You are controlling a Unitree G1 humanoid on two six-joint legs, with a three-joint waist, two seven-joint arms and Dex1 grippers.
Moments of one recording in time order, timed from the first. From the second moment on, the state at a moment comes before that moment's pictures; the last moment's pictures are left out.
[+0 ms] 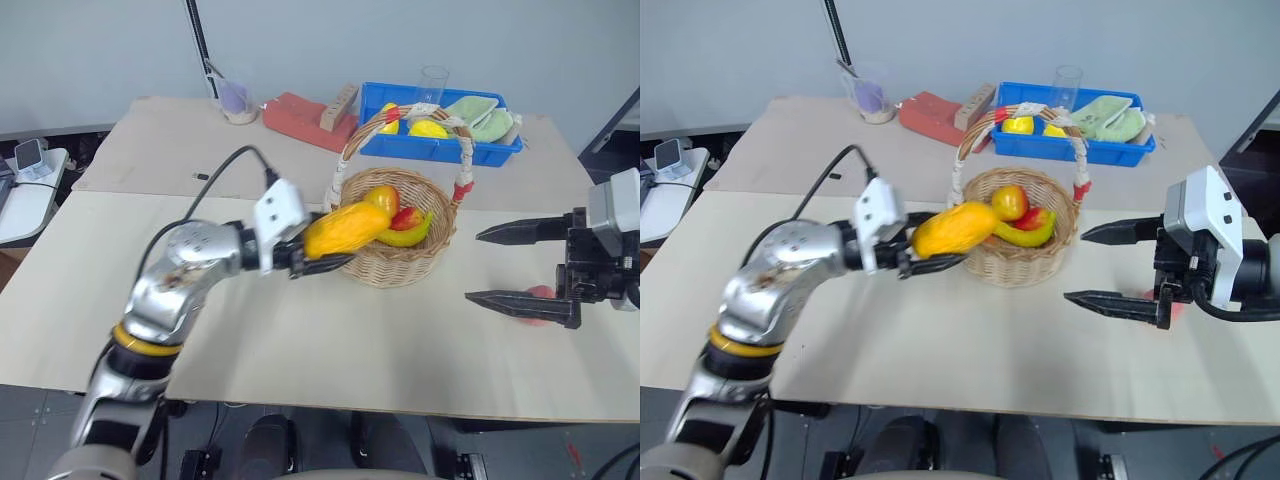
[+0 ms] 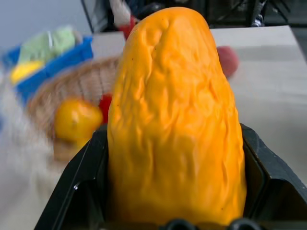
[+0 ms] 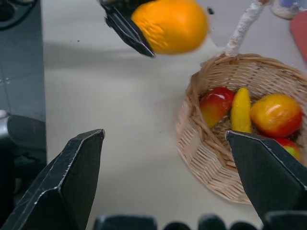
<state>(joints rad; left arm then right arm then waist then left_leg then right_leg) -0.65 0.44 -0.23 -0.19 -0.33 0.47 -0.88 -0.15 -1.16 -0.49 -0.54 0.81 0.77 1.12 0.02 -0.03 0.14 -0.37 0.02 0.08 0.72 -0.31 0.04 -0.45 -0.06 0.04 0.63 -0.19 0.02</state>
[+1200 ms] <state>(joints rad) -0.72 0.45 -0.32 -0.16 -0.36 0.33 -1.26 0.20 -0.98 -0.56 -0.38 0.43 0.75 0.77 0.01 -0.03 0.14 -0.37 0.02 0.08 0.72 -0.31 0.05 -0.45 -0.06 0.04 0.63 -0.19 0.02</state>
